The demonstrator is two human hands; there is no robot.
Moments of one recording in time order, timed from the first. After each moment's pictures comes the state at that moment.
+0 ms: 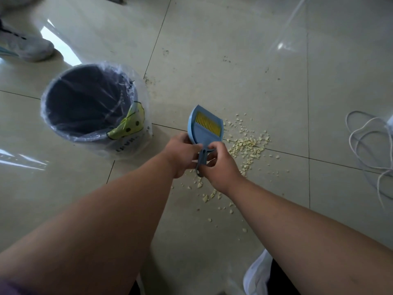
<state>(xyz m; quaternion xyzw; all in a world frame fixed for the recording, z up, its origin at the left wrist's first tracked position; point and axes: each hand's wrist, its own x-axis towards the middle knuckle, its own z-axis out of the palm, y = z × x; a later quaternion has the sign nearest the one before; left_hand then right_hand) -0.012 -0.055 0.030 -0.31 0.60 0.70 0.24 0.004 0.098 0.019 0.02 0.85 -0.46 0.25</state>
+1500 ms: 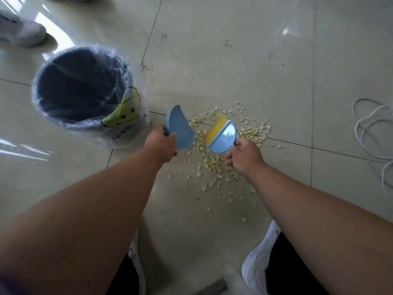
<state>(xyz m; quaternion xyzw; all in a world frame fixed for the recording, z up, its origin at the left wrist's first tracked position) 0.001 -0.093 -0.006 -0.35 0.77 0.50 0.19 -0.019 0.155 -0.011 0.17 0.87 -0.40 0.25</state>
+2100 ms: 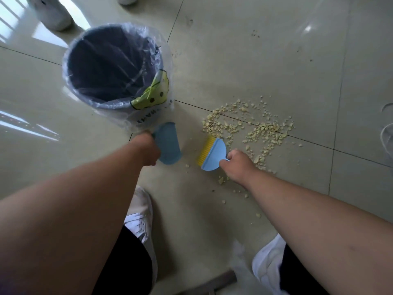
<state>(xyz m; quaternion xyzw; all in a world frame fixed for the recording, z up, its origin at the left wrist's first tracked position) 0.054 -0.190 -0.024 -0.29 0.86 0.24 0.34 0.023 0.090 -0.027 0.05 0.91 -0.22 0.36</state>
